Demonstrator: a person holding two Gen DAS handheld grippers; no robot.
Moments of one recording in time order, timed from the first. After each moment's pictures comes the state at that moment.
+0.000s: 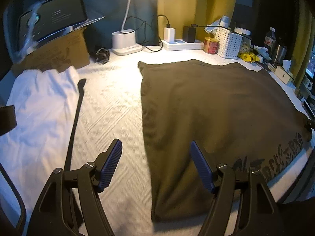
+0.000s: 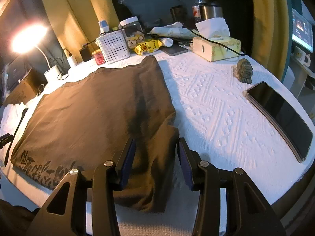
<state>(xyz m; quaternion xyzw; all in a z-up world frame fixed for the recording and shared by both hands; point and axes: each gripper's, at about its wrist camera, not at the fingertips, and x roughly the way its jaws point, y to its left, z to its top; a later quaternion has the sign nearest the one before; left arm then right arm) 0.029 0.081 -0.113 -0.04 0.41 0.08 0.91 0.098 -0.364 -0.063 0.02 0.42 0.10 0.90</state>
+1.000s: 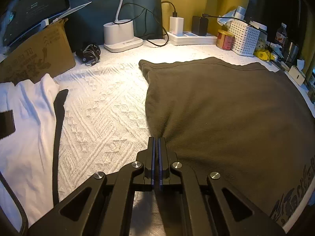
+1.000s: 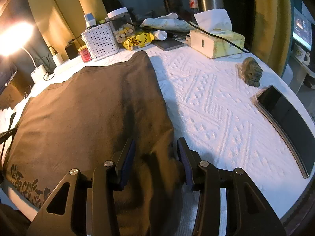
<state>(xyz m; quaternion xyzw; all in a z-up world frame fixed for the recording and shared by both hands) 0.106 0.119 -0.146 -0.03 0.43 0.07 0.90 0.136 -0.352 -0.073 0.02 0.44 0.07 0.89</state>
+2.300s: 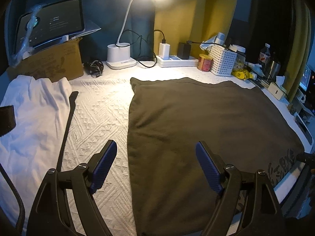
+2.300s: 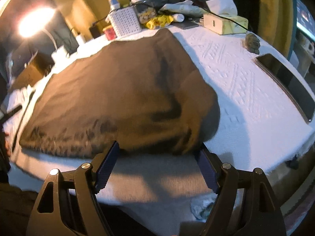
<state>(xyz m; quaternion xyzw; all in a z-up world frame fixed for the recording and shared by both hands) 0.036 0.076 -0.105 -0.07 0.36 0.07 0.93 0.055 -0.335 -0.073 0.05 0.48 0.12 0.87</state>
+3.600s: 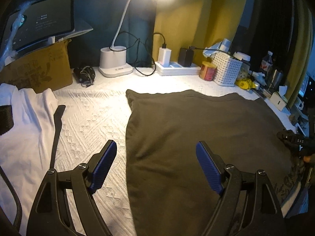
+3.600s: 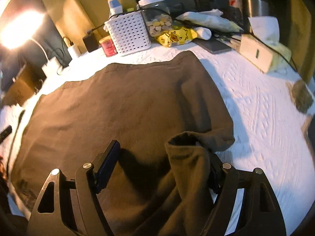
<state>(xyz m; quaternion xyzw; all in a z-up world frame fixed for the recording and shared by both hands) 0.088 0.102 -0.112 -0.09 0.35 0.04 0.93 0.189 -0.263 -0.083 -0.02 0.46 0.13 0.88</state>
